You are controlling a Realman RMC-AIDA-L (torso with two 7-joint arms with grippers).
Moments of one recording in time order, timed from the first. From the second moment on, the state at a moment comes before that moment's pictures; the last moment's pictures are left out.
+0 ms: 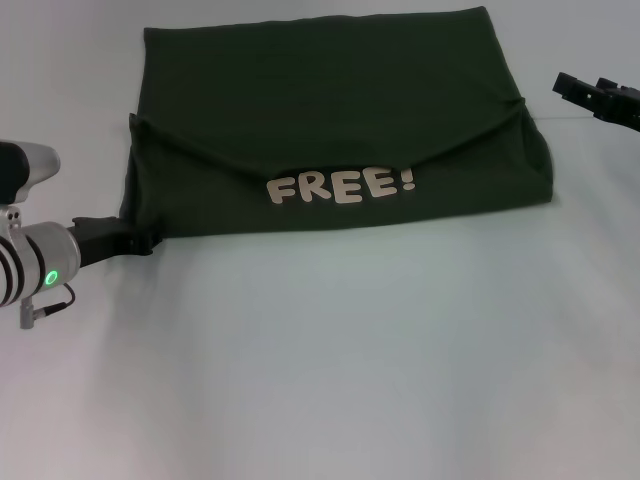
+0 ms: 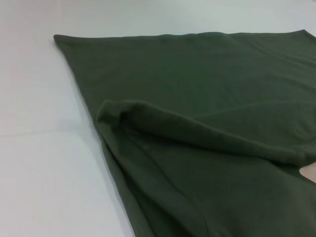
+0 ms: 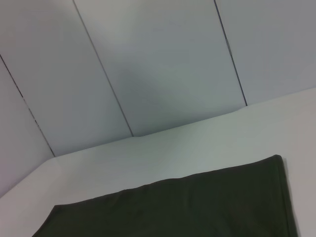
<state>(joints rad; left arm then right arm) -0.72 -2.09 0.67 0.36 2.02 0.60 -1.57 0.64 1.95 -0.72 -0.40 -1.49 -0.85 1.49</state>
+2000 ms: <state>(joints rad) -0.73 -2.08 0.66 0.36 2.01 0.60 -1.58 0.85 1.89 -0.82 -0.49 -2.48 -0.92 2.40</state>
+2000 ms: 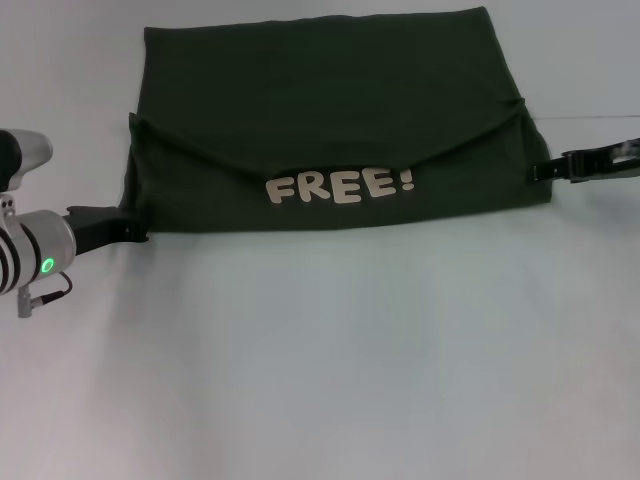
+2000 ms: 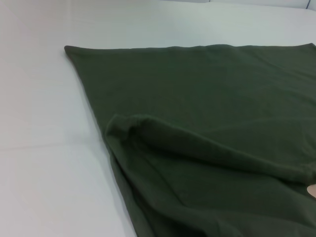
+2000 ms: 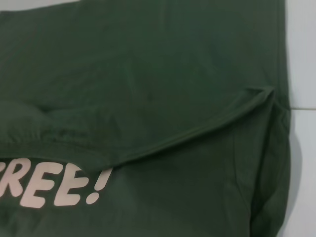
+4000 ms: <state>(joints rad) -0.74 -2.08 0.66 0.36 2.01 0.60 -1.58 0.86 2.01 -0.91 -0.38 -2.48 -0.57 2.35</state>
